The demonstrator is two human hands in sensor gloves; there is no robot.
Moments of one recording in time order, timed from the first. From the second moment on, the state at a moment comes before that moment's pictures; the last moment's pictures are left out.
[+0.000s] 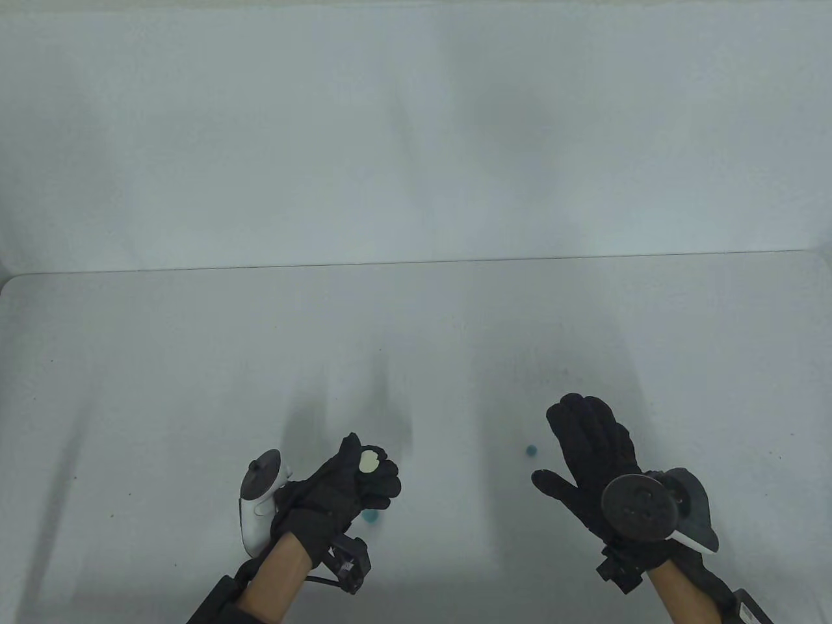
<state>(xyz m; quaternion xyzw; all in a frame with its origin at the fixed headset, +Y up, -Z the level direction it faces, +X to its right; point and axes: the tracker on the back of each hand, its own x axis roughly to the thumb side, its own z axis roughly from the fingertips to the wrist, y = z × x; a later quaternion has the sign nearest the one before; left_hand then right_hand) -0.188 -0.743 -0.335 -0.21 -0.02 0.74 0.64 0.207 -0.646 -0.285 0.22 -0.12 0.95 0.19</state>
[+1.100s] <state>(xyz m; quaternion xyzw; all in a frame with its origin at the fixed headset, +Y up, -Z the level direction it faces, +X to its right) -0.194 -0.744 -0.339 -0.19 0.00 0.70 0.69 0.206 -0.646 -0.285 0.22 -0.12 0.95 0.19</state>
